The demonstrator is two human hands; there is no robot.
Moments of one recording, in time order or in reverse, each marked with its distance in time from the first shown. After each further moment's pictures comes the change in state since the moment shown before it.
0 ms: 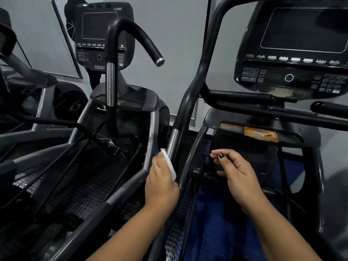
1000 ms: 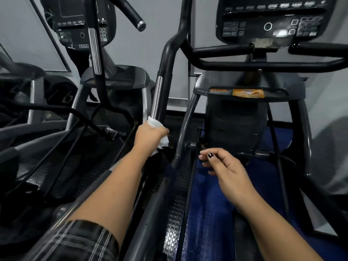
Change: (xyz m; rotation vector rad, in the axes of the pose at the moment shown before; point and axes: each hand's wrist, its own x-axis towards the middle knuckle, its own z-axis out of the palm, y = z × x) left_hand -0.005 -0.031 0.007 -0.537 -0.130 -0.228; right_hand -0.137 0.066 -0.001 0.052 -0.045 0.102
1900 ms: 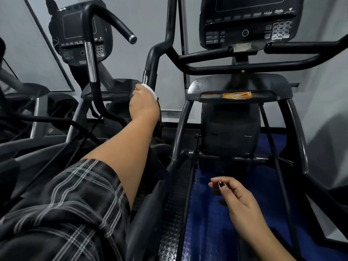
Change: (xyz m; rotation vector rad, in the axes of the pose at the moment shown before) left_hand 0.033 0.060 0.040 0.761 0.526 0.331; right_hand -0.080 0.073 -0.039 0.057 0.086 0.038
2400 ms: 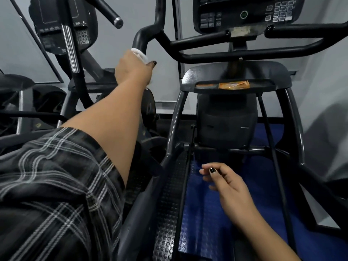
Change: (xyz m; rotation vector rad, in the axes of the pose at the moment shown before) left_hand 0.059 0.035 -0.016 -0.250 -0.071 -0.056; right_hand 0.038 0.003 0.005 0.023 -0.009 -0.007
